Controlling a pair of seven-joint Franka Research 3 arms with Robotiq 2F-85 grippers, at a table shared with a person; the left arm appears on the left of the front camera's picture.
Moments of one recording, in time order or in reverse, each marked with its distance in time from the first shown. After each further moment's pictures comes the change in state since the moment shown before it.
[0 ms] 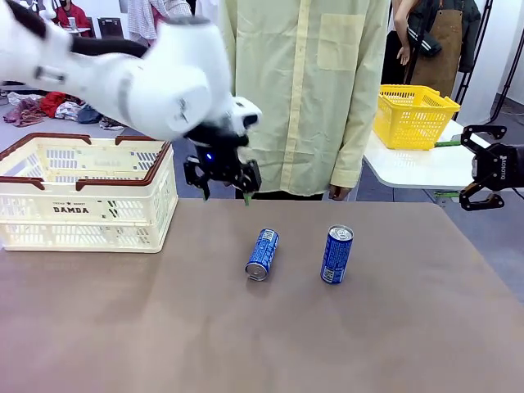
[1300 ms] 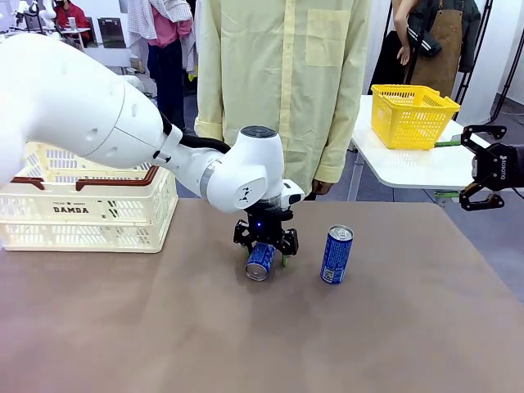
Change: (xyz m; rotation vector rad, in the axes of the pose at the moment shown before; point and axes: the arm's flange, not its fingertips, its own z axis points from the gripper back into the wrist) left arm 0.018 -0.072 -0.174 -0.084 0.147 -0.099; right arm 0.000 0.000 0.000 0.000 0.000 0.000
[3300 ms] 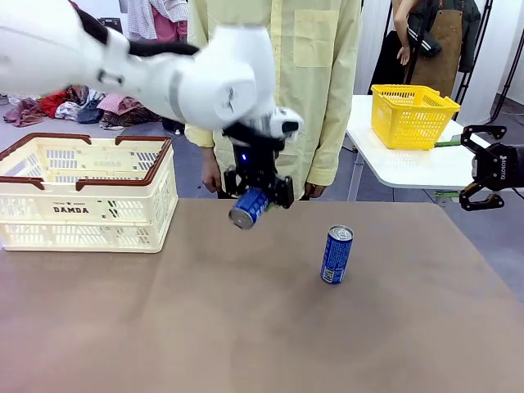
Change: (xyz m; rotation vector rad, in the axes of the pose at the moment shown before) left arm -0.045 -0.005 0.206 -0.057 -0.011 -0.204; right arm 0.000 0.000 0.000 0.000 0.000 0.000
